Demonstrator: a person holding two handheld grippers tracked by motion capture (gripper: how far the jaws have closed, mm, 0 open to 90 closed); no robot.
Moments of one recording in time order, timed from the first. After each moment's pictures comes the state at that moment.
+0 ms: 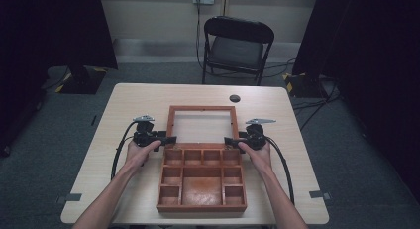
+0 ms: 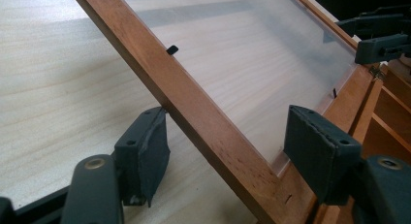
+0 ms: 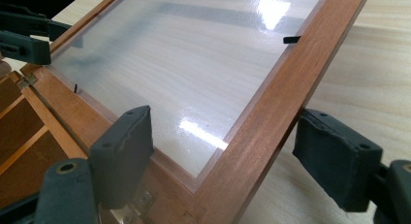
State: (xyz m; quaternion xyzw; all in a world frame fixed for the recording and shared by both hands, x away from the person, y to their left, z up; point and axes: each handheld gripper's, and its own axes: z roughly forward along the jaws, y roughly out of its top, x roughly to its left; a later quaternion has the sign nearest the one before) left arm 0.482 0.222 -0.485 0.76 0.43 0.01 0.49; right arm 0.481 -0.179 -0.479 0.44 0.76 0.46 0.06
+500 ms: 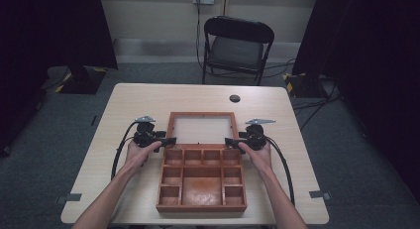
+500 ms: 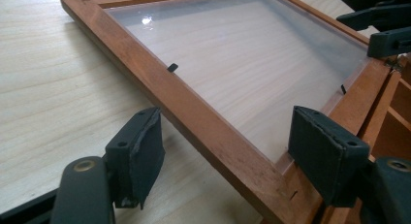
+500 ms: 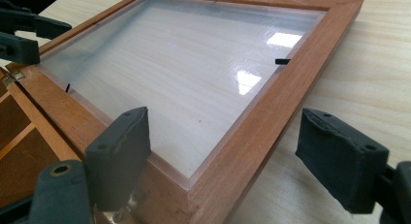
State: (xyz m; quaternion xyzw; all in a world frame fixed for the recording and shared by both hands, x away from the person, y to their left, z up) left arm 0.480 0.221 -0.483 0.77 0.43 0.03 0.47; right arm 0.481 -0.180 -0.480 0.45 0.77 0.45 0.07
